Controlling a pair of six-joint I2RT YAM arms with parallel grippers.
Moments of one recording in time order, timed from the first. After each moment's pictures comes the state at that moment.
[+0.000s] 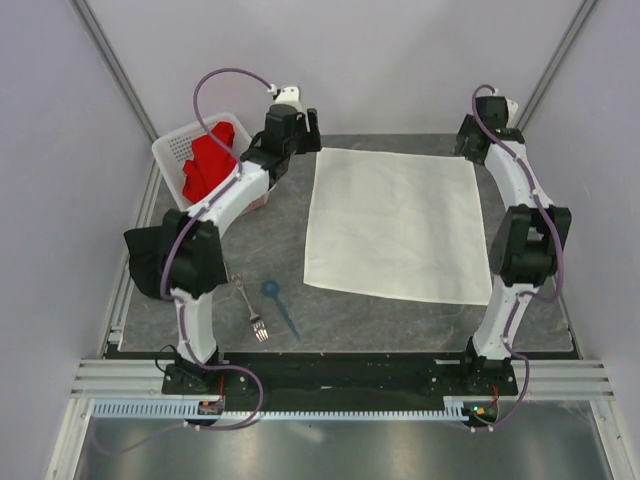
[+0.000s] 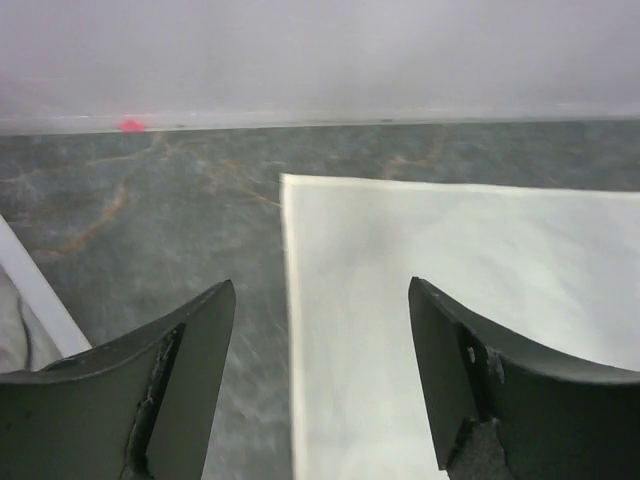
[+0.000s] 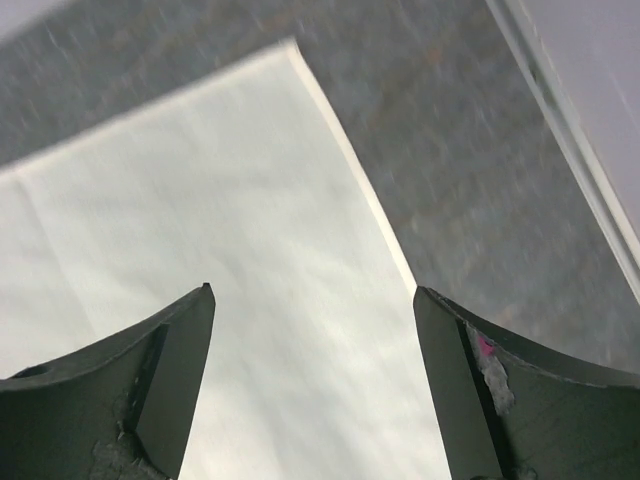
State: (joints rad) left arm -0.42 2.05 1.79 -0.08 -0.19 -0.27; right arm -0.05 2.05 1.89 -0.58 0.33 0.32
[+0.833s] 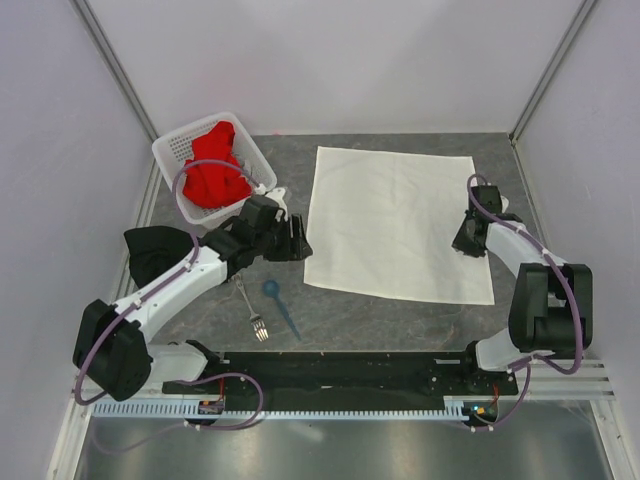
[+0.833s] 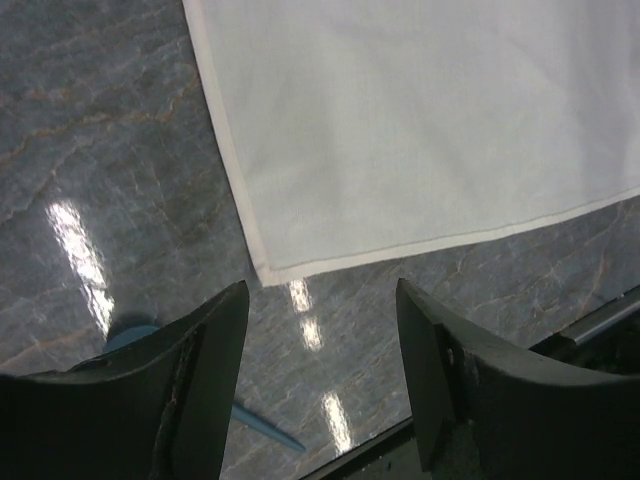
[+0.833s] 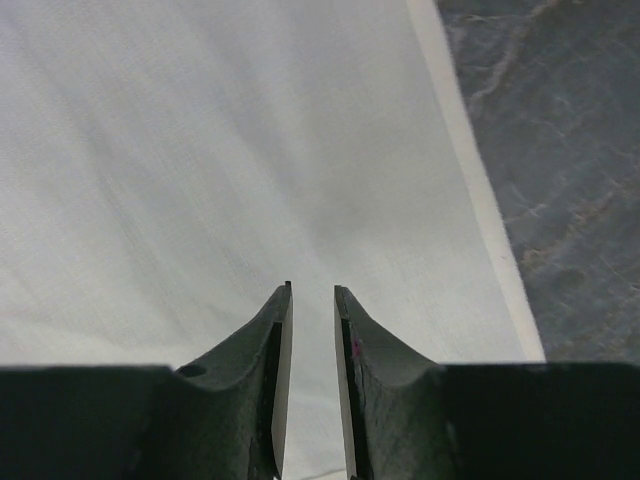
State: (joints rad) left arm -0.58 1.30 0.96 -0.42 0.07 -0.51; right arm -0.06 1.48 0.90 -0.49 0.18 0.46
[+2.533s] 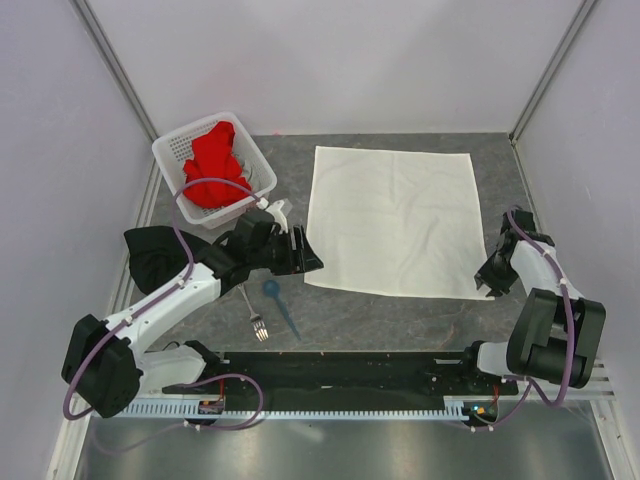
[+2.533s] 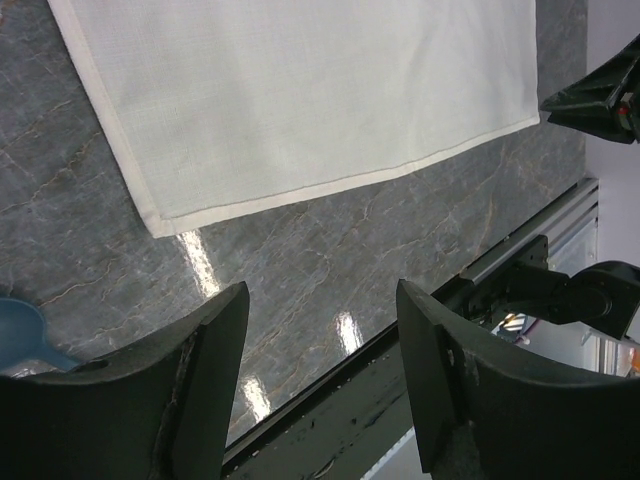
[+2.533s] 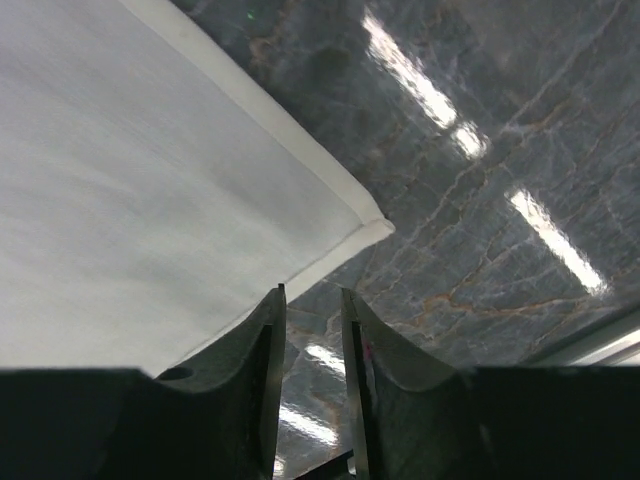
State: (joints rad) left arm -0.61 1.16 0.79 -0.30 0.26 -0.67; right arm -0.28 1.34 0.80 -0.77 0.13 0.52
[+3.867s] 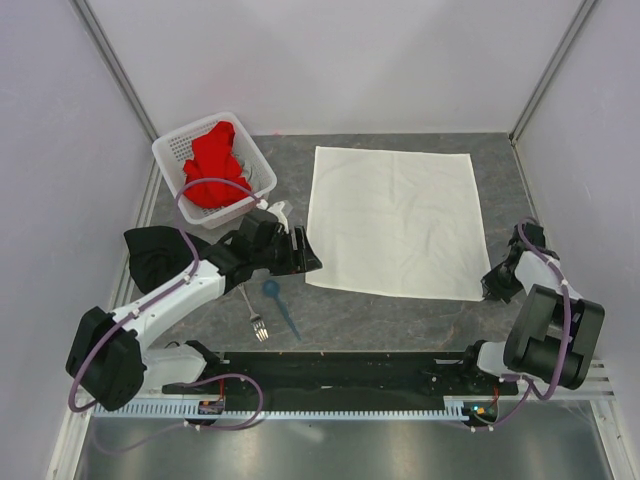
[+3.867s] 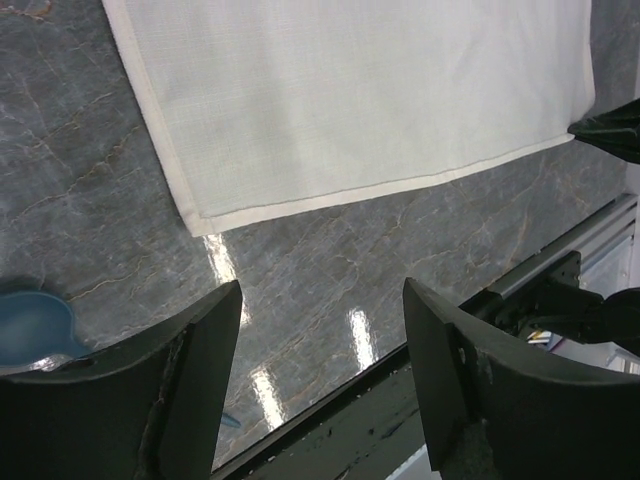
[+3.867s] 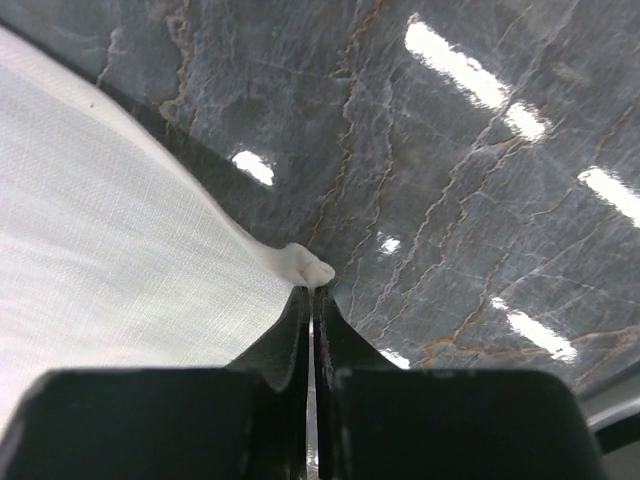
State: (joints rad) left arm -0.61 1.21 0.79 -0.30 0.21 -0.67; right arm -0.39 1.36 0.68 -0.64 0.11 0.61
